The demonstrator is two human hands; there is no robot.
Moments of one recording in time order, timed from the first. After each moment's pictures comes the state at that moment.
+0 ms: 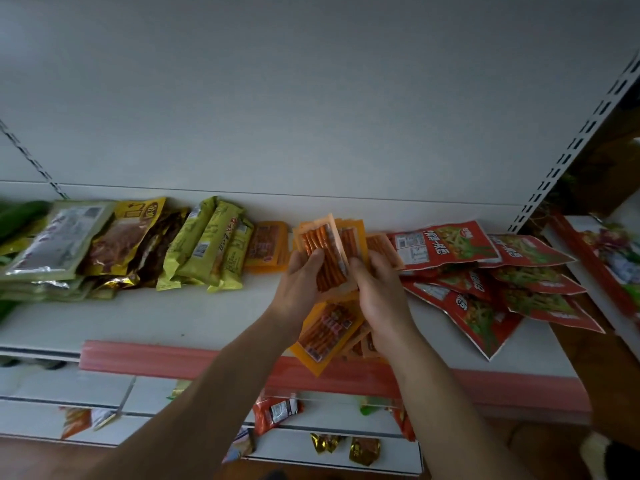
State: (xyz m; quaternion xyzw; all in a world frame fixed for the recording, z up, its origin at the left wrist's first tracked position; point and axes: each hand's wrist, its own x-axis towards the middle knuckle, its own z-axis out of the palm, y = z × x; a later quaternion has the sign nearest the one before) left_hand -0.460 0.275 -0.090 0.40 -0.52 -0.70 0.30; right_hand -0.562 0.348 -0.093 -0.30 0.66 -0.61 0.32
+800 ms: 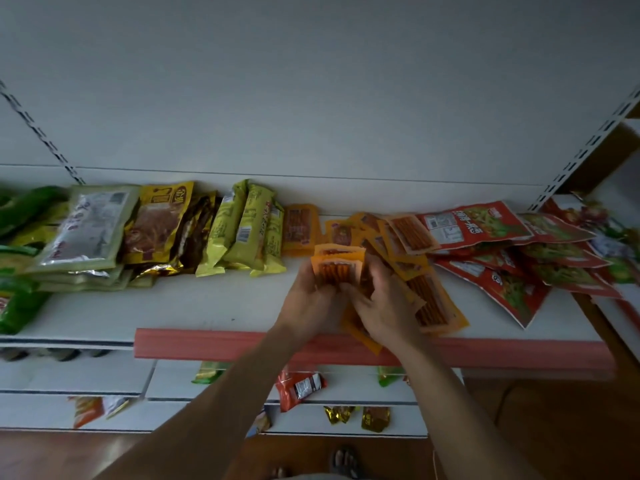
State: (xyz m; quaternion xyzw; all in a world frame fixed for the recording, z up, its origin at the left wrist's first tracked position) left_hand -0.379 0.261 -0.117 0.35 -0.61 -0.66 0.26; right_hand -0.491 0.338 -0.113 -0.47 0.74 -0.45 0.18
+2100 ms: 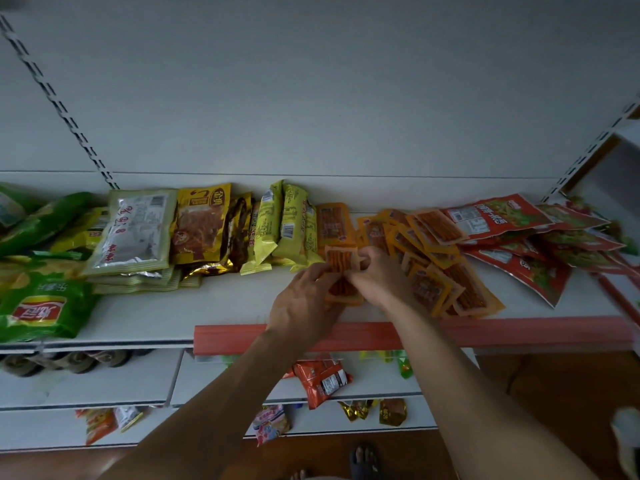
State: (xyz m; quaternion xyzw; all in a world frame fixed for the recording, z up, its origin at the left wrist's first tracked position) left_hand -0.291 0.214 -0.125 0.27 -0.92 -0.21 0.18; right_hand -0.439 0.266 -0.107 -0.34 0.87 -0.27 0.22
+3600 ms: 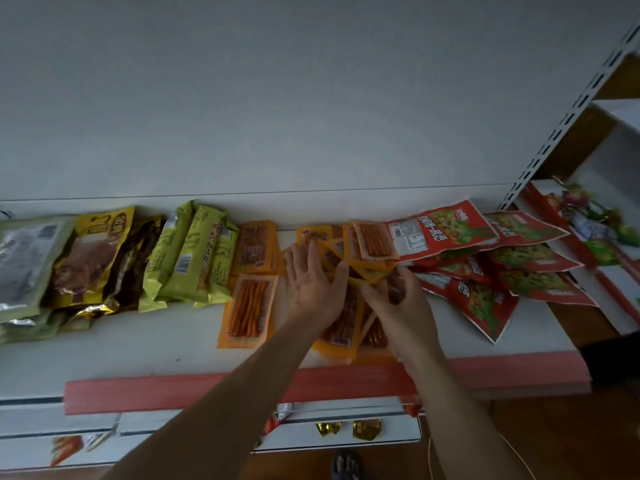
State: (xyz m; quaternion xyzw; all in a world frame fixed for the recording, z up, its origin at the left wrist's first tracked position) left_hand -0.484 0.251 -0.125 0.46 -0.78 -0.40 0.12; right_hand -0.564 0.370 -0.115 -0.20 0.78 -0.53 0.27
